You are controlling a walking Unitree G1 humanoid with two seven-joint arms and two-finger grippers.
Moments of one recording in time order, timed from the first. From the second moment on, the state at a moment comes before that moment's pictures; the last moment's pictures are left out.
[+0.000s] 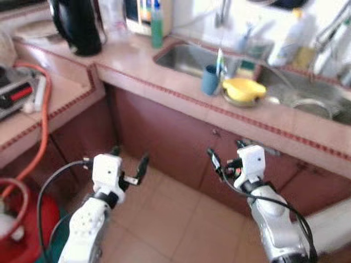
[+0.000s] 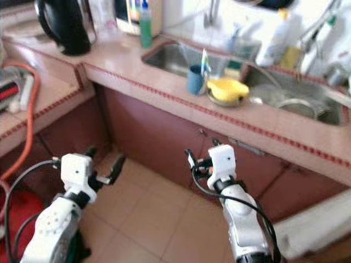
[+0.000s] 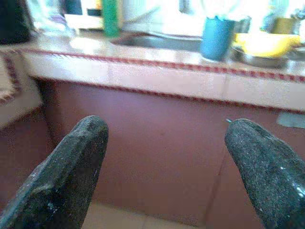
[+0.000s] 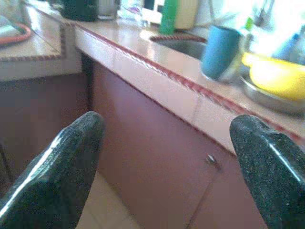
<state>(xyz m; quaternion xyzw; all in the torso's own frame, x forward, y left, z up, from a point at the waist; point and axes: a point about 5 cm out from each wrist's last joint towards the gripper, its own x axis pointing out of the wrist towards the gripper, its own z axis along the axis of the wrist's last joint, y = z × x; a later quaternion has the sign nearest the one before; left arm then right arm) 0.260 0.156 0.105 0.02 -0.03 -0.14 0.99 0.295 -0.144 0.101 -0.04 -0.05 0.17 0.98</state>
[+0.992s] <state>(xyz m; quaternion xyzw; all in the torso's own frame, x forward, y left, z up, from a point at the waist) 0.266 0.156 0.109 0.02 -0.03 -0.14 0.99 0.303 -0.141 0.108 -0.04 -0.05 0.18 0.98</state>
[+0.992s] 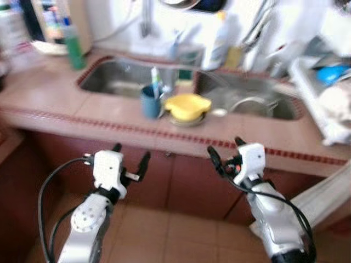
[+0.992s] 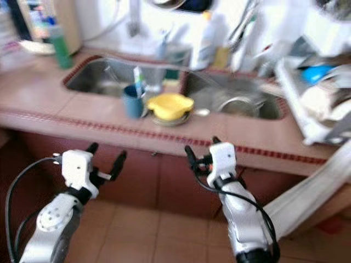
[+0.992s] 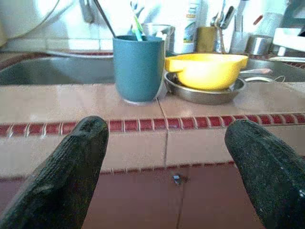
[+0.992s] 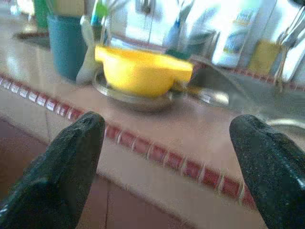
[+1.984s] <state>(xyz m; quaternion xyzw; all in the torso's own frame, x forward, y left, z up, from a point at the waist) 0.291 0.196 0.165 -0.05 -0.06 -0.05 1.00 0.319 -0.135 0.177 -0.08 -0.17 0.22 0.96</state>
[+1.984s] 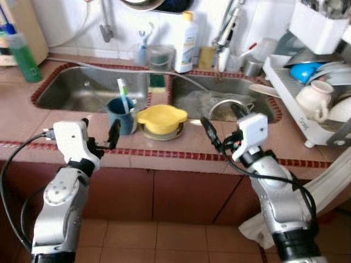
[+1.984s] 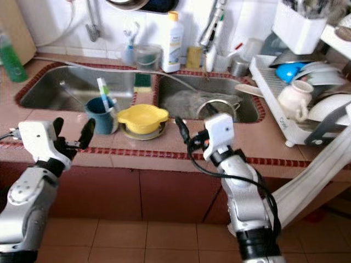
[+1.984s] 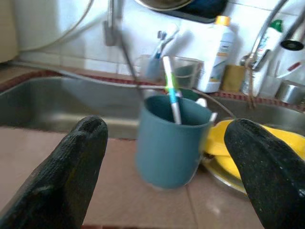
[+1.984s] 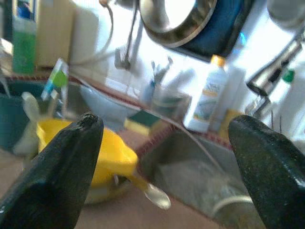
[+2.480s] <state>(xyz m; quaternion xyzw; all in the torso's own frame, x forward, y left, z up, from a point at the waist) 0.306 0.162 0.179 -0.05 -0.04 -0.08 0.99 0.318 -0.135 0.185 -0.09 -0.18 0.23 0.95</state>
